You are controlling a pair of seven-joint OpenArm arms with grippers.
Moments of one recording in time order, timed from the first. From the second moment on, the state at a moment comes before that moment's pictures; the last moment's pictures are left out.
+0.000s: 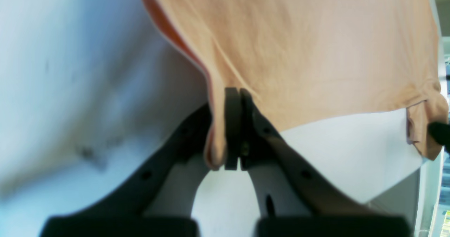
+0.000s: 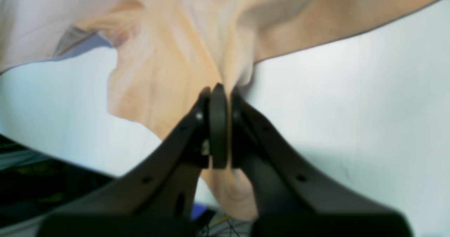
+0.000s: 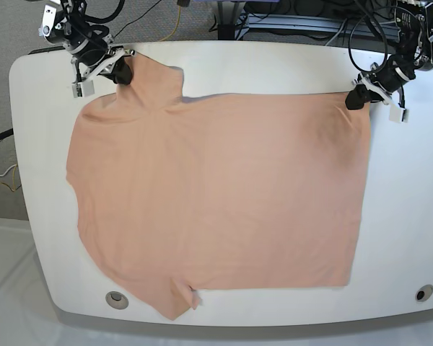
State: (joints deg) left arm 23.6 -26.6 -16.5 81.8 -58.1 -30.8 39.5; right arm -32.7 10.9 23.6 99.8 42.2 28.6 -46.9
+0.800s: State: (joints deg) left arm 32.3 -26.1 -18.3 90.3 -56.0 -30.1 42.0; right arm -42.5 10.6 28.3 105.5 42.2 29.8 -48.2
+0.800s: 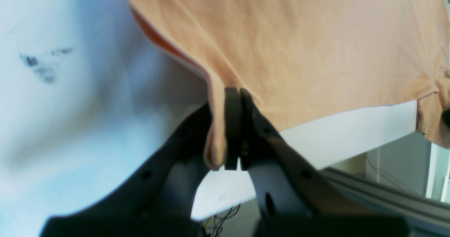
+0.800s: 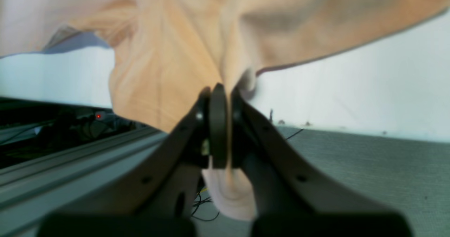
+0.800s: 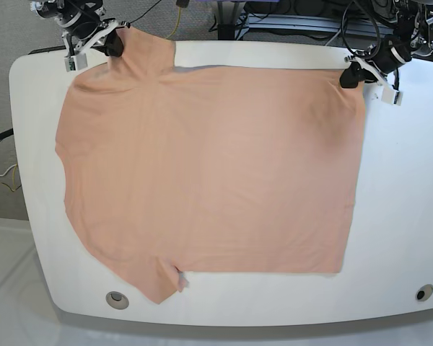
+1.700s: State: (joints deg) left arm 27.9 -26.6 -23.8 91.7 -56.5 -28.2 42.8; right arm -30.1 10.9 28.2 106.7 44.7 29.9 -48.6
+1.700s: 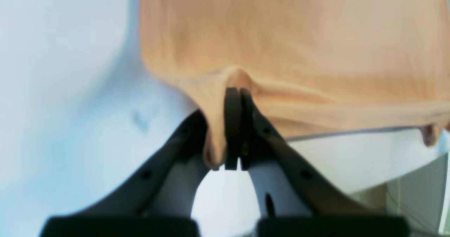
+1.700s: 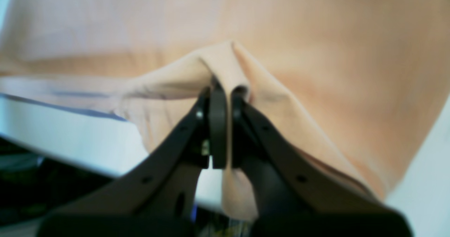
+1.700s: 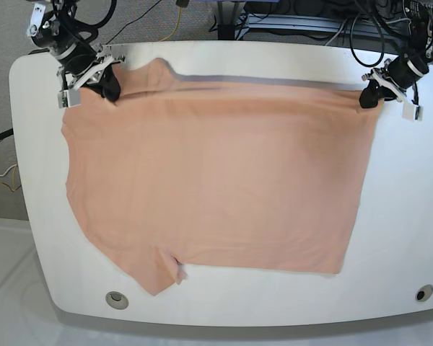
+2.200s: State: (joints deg) left arm 18.1 -26.6 -23.2 91.6 -55.9 -30.2 47.5; right arm -22.8 12.6 27.4 106.7 43.2 30.1 -48.0
